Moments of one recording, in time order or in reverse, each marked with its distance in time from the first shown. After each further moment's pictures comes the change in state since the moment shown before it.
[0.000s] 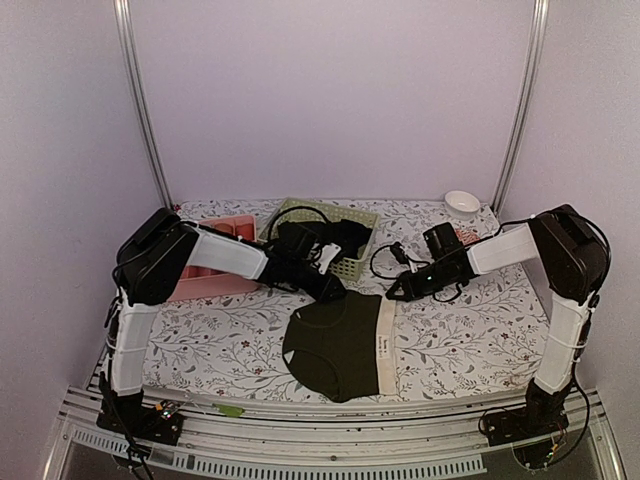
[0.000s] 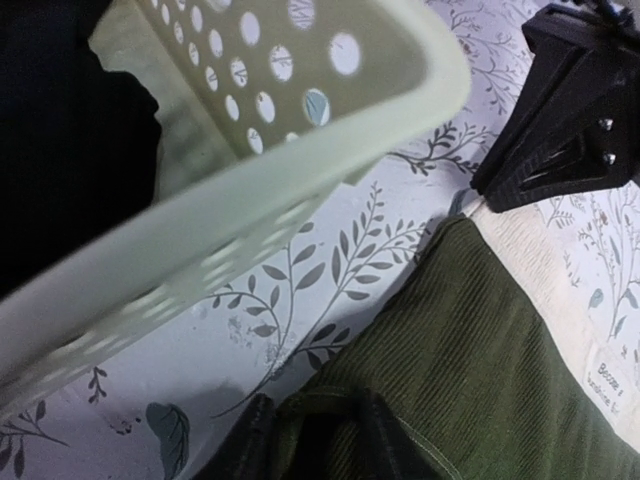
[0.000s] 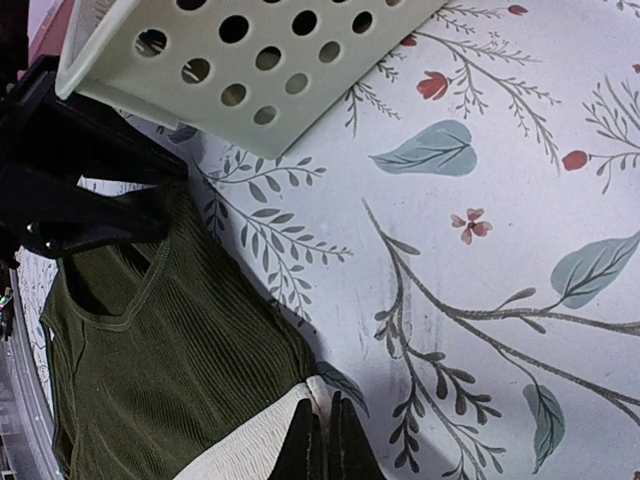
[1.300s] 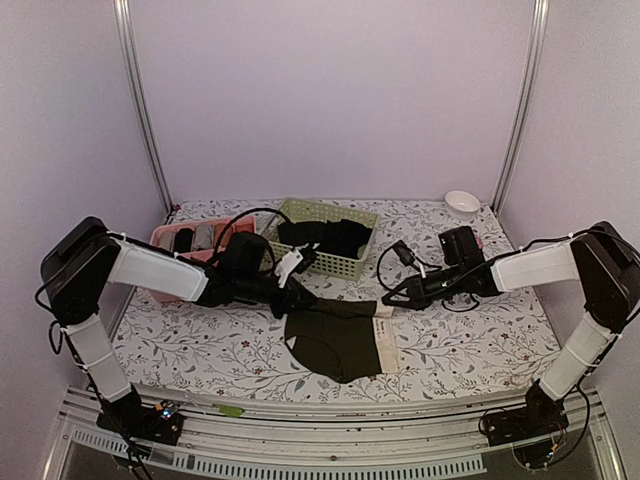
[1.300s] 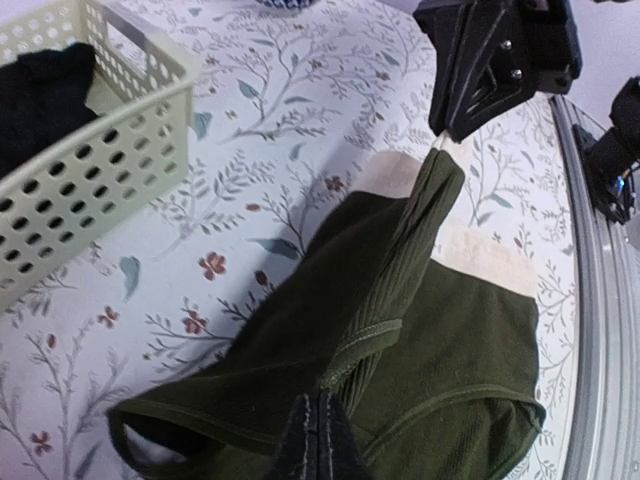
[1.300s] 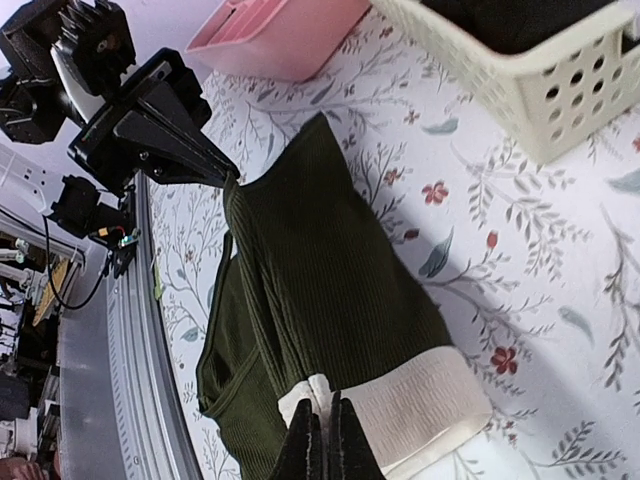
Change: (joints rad) left arm 0.018 -0.467 -0.542 0.242 0.120 0.111; right arm 0.045 -0.278 -0.220 0.144 -0.262 0.029
